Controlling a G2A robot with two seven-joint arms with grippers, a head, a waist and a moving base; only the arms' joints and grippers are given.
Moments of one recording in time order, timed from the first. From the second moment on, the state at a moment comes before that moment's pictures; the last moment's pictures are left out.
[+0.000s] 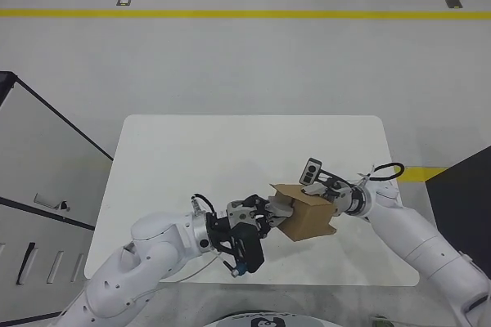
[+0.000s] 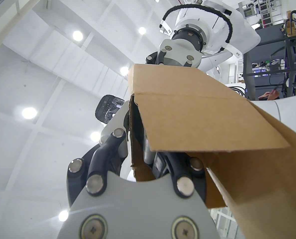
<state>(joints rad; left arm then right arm) 1.49 -1.01 -1.05 -2.18 1.91 -0.52 0.29 -1.10 -0.91 0.80 -1.32 1.37 0.21 1.54</state>
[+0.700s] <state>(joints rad) 1.49 -1.01 -1.05 -2.16 1.88 -0.54 0.30 -1.10 -0.92 0.79 -1.31 1.38 0.21 1.54</state>
